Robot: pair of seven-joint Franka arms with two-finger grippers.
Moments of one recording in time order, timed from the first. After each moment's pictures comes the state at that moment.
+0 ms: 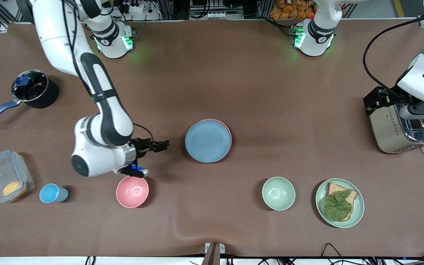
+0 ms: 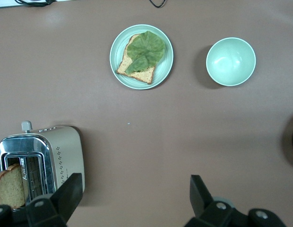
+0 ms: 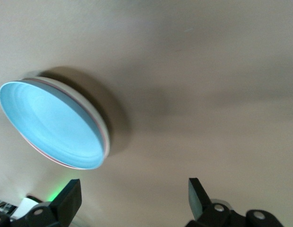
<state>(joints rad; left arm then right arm) -0.02 0.07 -0.14 -1.51 0.11 1.66 -0.11 0.30 0.71 -0.09 -1.38 0.56 1.66 0.18</state>
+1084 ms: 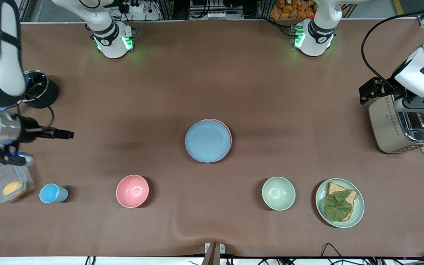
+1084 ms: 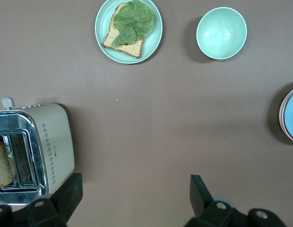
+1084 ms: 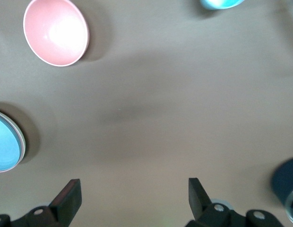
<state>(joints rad) -0.04 0.05 -0.12 -1.51 0.04 1.56 -0.10 0.04 0.30 -0.10 -1.43 0.14 1.50 0.11</state>
